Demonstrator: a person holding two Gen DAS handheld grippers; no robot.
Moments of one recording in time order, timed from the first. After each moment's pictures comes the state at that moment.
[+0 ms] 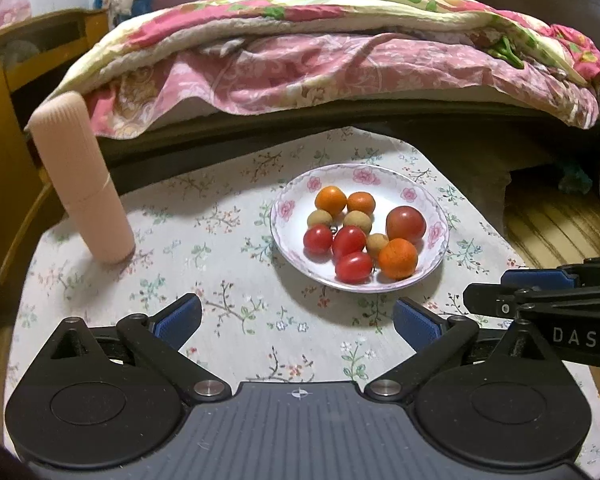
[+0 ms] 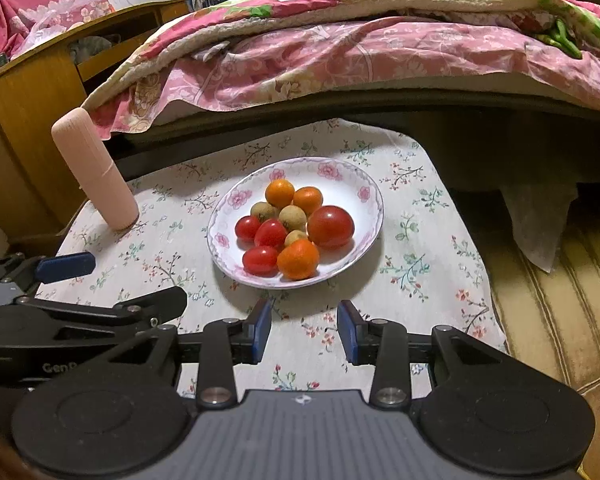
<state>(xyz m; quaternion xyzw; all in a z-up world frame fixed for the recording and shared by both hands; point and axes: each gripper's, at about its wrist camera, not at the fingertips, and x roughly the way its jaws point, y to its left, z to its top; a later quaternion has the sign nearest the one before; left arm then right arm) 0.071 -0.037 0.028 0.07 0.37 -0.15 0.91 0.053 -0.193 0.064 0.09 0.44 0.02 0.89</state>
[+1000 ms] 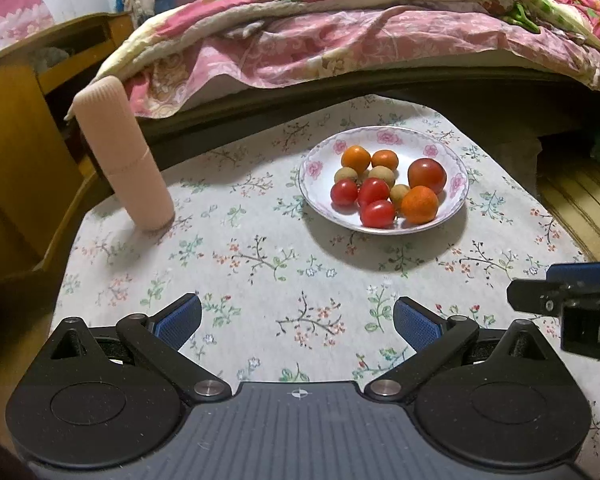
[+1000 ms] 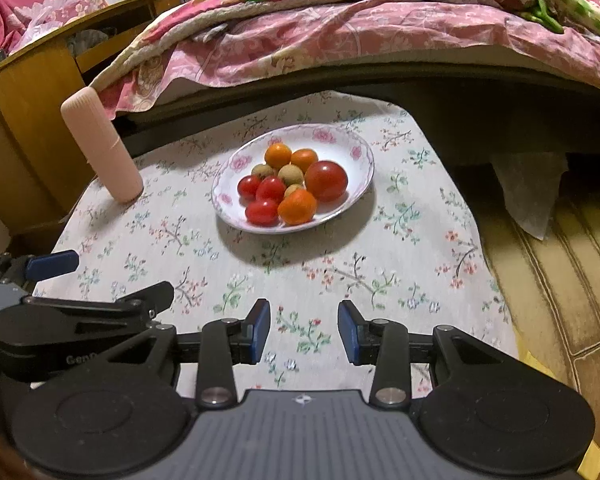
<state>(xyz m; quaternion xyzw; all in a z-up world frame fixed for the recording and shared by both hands) 0.034 -0.038 0.021 0.12 0.38 -0.10 0.91 0.010 -0.189 0.058 0.10 0.46 0.01 0.88</state>
